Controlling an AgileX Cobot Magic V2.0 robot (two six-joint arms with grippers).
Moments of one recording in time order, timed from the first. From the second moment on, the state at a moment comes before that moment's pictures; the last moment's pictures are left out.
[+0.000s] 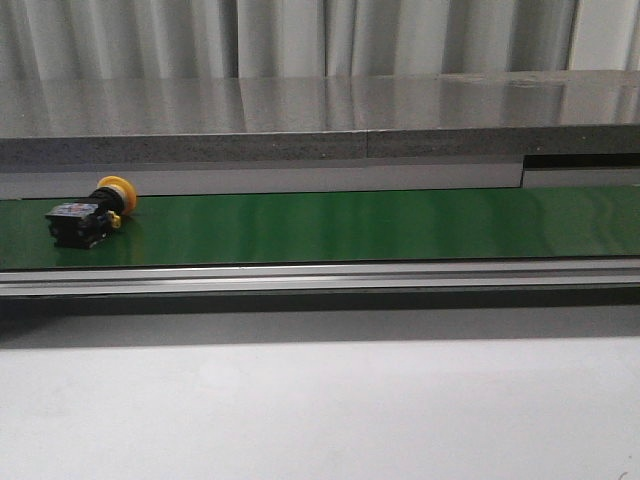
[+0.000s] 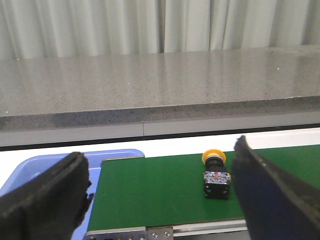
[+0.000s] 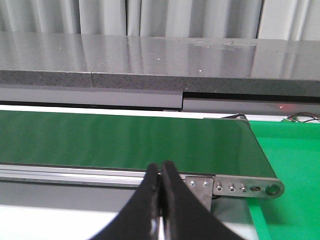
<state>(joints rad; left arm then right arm) -0.05 0.22 -0.27 -0.13 0.18 0.15 0.04 -0.01 0.03 0.06 0.08 -0.07</state>
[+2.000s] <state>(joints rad) -0.05 0.22 -0.27 -0.13 0.18 0.15 0.04 0.56 -0.53 0.06 0.49 -0.07</state>
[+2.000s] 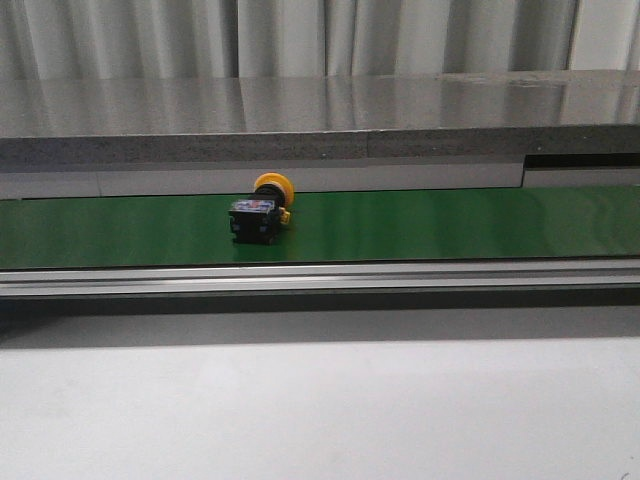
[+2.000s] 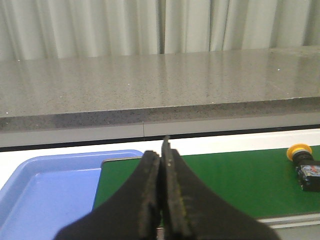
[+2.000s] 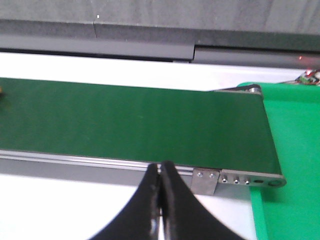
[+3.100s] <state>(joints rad) -0.05 0.22 -0.27 -0.13 0.18 0.15 0.04 0.87 -0.72 0.13 0.62 -0.07</state>
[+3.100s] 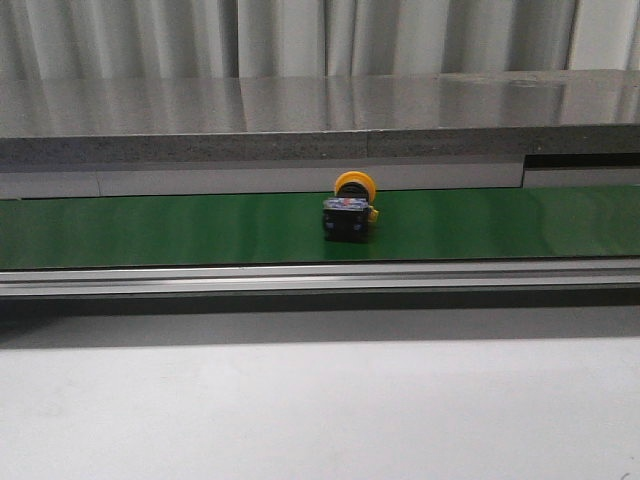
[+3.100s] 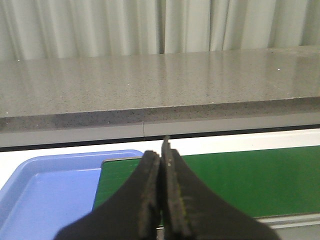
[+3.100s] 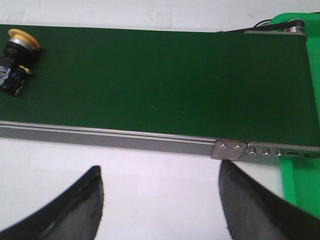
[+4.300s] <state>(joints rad) -0.05 0.22 -0.27 -0.13 0.18 0.15 0.23 1.68 -1.22 0.24 0.55 -0.07</state>
